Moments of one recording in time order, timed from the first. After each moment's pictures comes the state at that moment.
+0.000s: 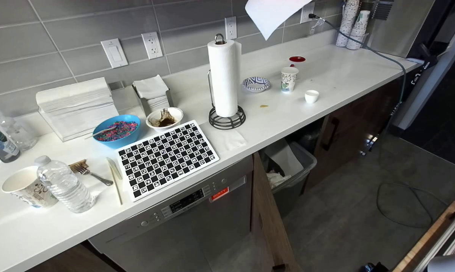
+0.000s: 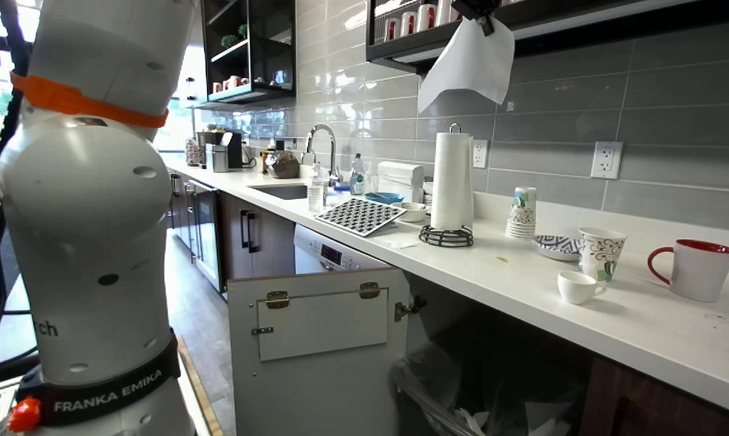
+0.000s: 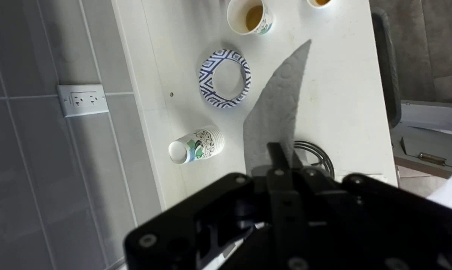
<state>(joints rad) 0.09 0.27 0.04 -0.92 -0.34 1.59 -1.24</state>
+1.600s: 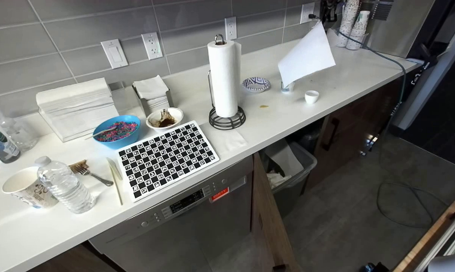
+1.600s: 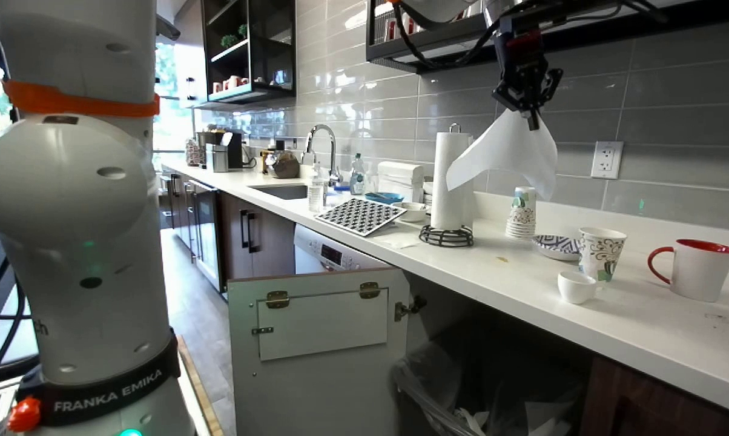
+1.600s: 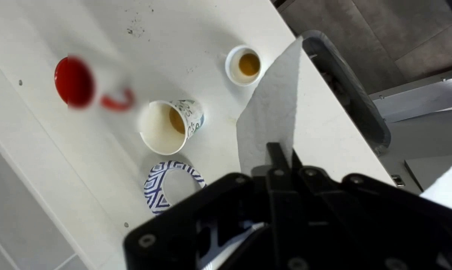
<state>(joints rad) -0.08 0.08 -0.07 -1.65 -0.25 1.98 -0.99</state>
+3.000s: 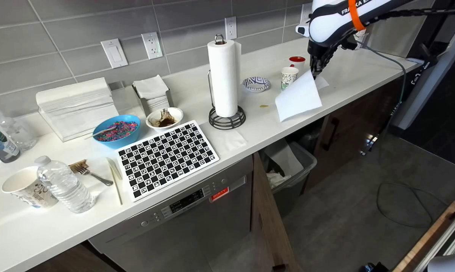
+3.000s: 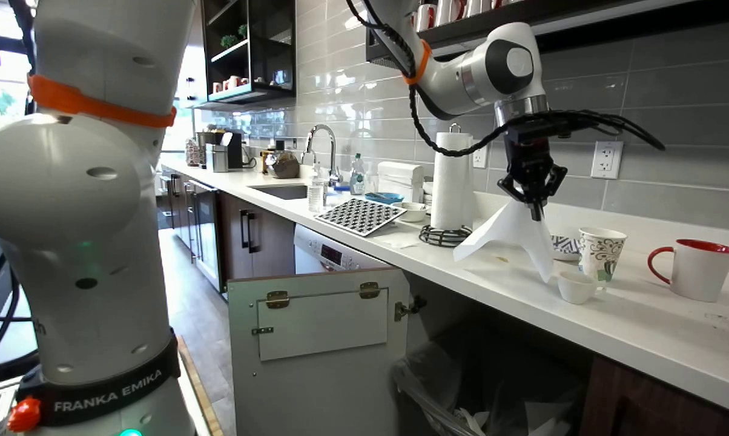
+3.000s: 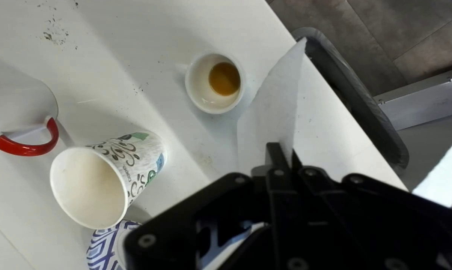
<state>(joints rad) -0.12 0.26 -0.07 -1.81 -0.25 2.27 -0.94</state>
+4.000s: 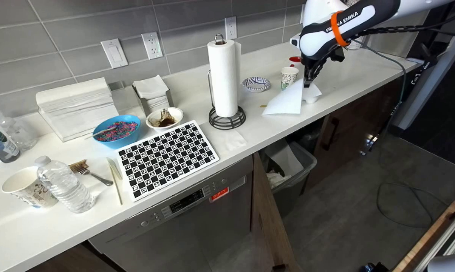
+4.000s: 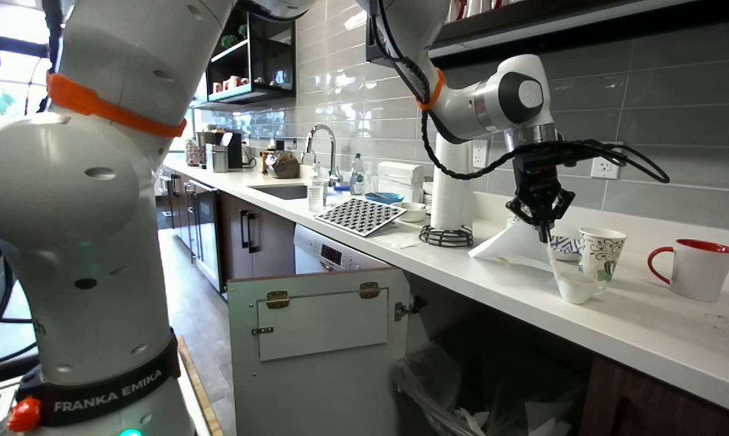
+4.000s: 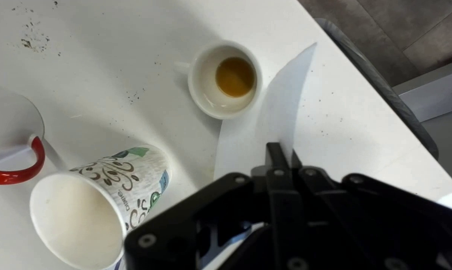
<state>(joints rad) -0.13 0.41 -0.08 -1.71 -0.25 2.30 -0.86</state>
